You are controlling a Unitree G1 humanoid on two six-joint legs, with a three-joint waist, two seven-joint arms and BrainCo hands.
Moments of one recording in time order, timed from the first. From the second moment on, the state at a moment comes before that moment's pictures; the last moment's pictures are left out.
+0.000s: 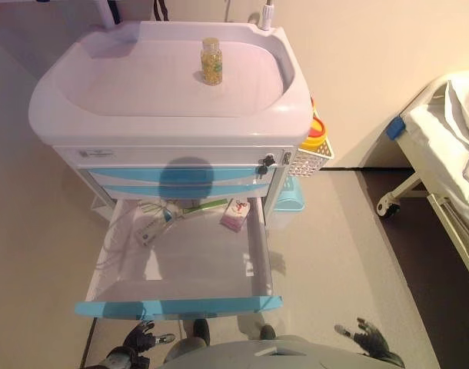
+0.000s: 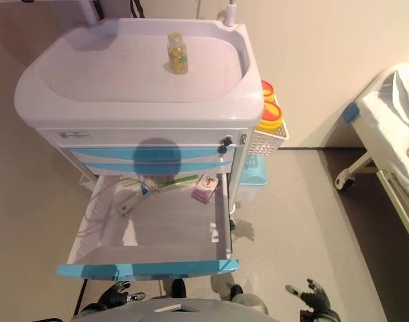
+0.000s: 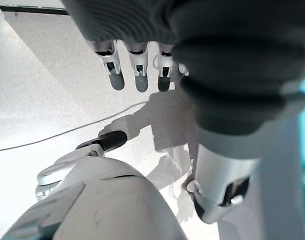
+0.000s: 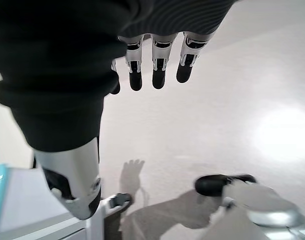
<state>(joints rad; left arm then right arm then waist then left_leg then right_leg) 0.10 0.31 -0.16 1.19 -0.17 -0.22 -0.10 0.13 -0.27 -0.03 1.21 0.19 -0.24 -0.08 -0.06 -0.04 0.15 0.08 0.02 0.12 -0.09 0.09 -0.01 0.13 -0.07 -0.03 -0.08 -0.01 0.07</state>
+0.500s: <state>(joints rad) -0.04 0.34 -0.28 1.07 -0.18 -0.23 -0.06 -0.03 -0.38 0.33 0.89 -0.06 -0.29 0.00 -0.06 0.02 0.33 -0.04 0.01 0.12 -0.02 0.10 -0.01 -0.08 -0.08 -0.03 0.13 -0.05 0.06</state>
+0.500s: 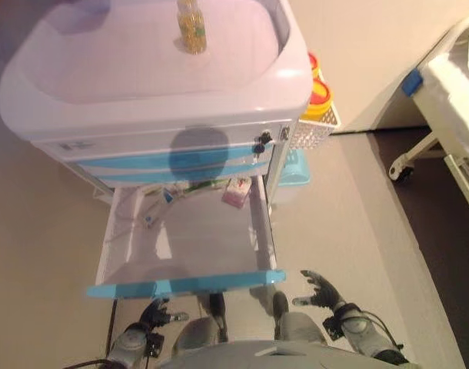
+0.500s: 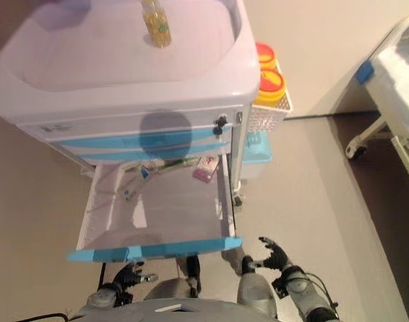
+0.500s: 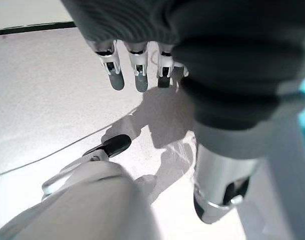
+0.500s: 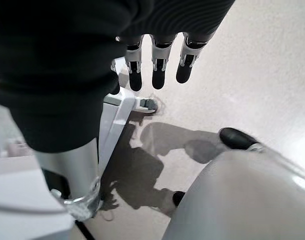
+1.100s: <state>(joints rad) -0.50 0.63 -0.28 0.91 -0.29 -0.16 -0.09 -0.09 -0.54 0.33 0.76 -0.06 -0.24 -0.02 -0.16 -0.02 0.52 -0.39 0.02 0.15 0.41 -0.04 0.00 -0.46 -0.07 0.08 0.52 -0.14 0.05</state>
